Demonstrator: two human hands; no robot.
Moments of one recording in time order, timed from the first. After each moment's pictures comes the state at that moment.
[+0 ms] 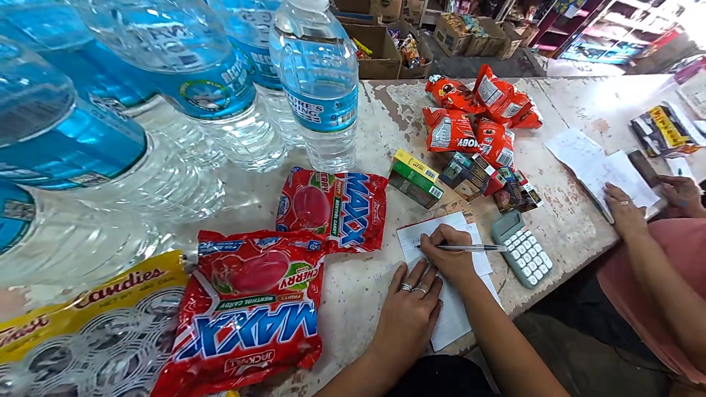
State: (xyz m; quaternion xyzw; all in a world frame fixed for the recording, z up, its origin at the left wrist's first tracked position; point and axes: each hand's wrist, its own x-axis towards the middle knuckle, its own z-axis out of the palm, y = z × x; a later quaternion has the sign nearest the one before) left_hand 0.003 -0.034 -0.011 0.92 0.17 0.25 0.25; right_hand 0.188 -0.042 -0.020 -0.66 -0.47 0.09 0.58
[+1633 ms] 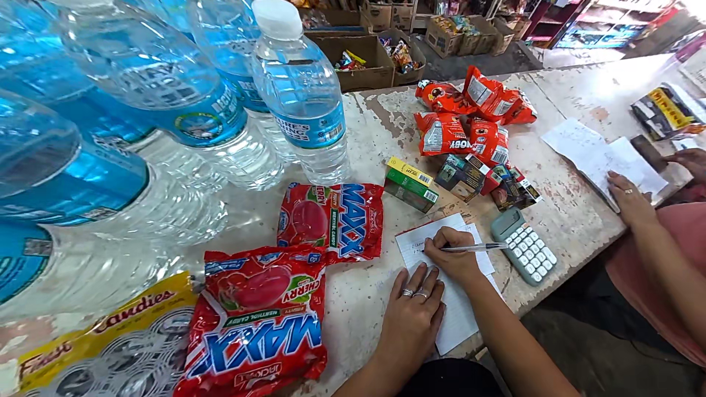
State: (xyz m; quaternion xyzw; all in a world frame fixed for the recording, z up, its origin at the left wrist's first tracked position) left_hand 0.001 -0.035 -0.016 0.92 0.17 0.25 0.24; right_hand 0.198 -0.048 -0.022 -0.66 -0.47 0.10 0.59
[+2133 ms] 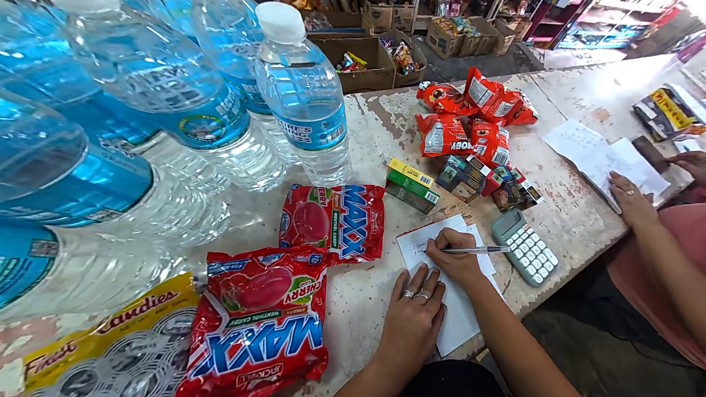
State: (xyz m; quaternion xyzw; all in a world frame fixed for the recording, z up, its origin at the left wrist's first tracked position) left_hand 0.000 -0.036 -0.016 0.92 0.17 0.24 0.24; right_hand 0.200 -0.048 -0.024 -0.67 -0.47 0.08 0.57
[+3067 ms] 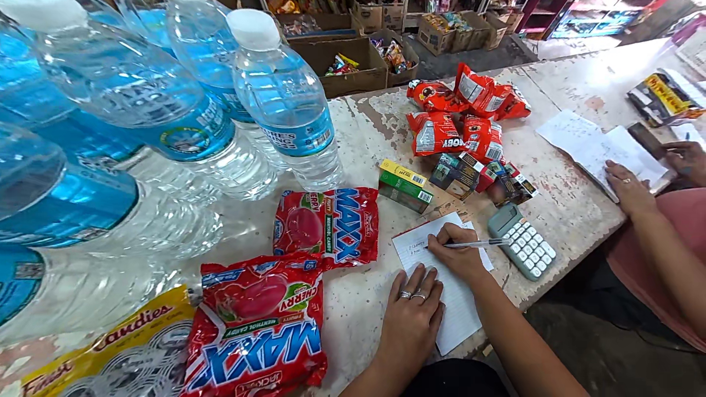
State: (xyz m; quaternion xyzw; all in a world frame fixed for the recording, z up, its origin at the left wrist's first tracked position) left_hand 0.000 -0.036 -0.017 0.93 0.17 0.24 0.23; right_hand 0.210 -0.055 -0.024 -0.67 -0.45 0.08 0.58
